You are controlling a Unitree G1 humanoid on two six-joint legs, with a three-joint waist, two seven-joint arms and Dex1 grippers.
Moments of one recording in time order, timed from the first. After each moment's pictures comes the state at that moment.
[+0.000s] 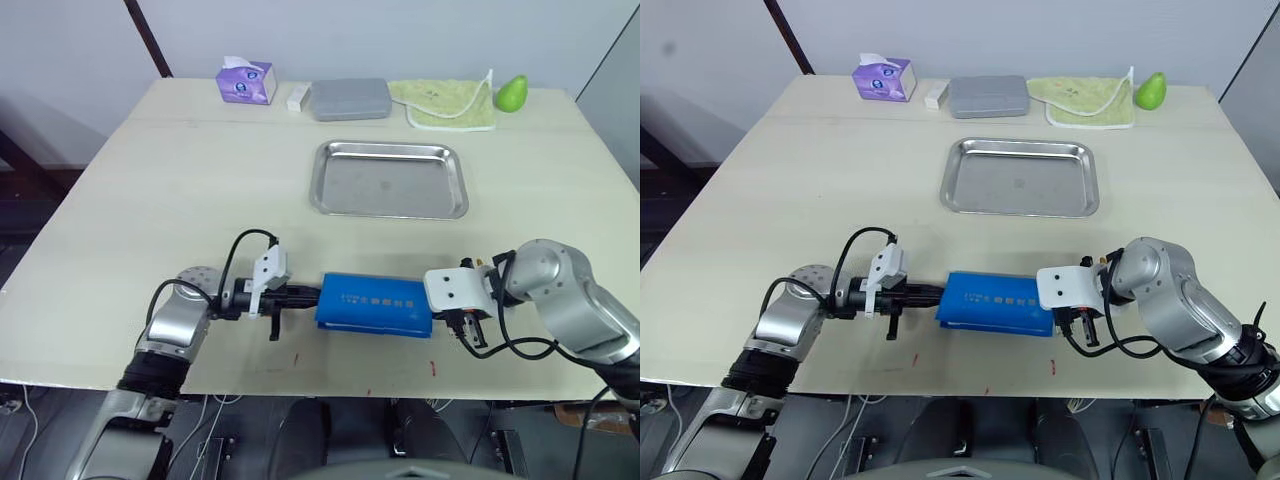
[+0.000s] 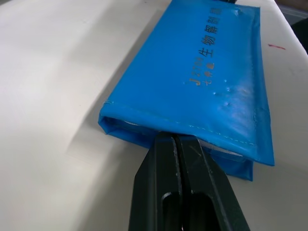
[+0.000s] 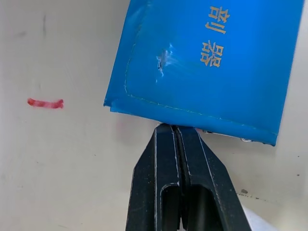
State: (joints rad) left arm -0.31 0.63 -0.14 0.11 -0.28 0.21 -1.33; right arm -0.51 -0.82 0.45 -0.48 -0.19 0.71 1.40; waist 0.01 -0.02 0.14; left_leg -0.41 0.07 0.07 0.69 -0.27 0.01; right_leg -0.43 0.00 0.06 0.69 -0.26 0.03
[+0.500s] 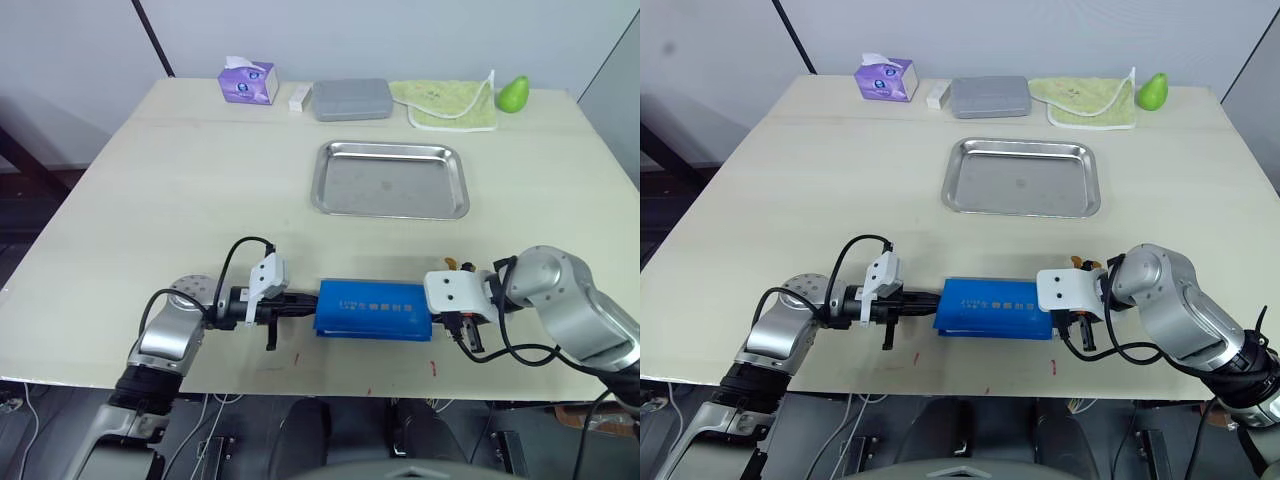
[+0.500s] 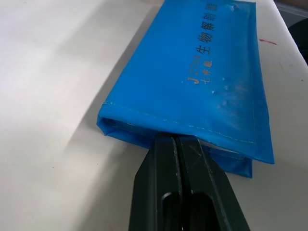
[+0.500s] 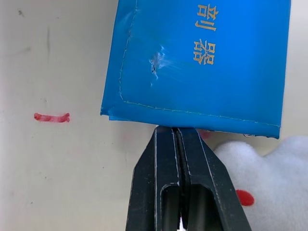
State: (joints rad) left arm -0.26 0.64 -0.13 0.06 -0.28 0.23 -1.30; right arm -0.47 -0.84 0.46 -0.49 -0.15 0.73 1.33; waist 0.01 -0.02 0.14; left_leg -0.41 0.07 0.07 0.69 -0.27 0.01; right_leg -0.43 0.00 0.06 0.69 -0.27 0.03
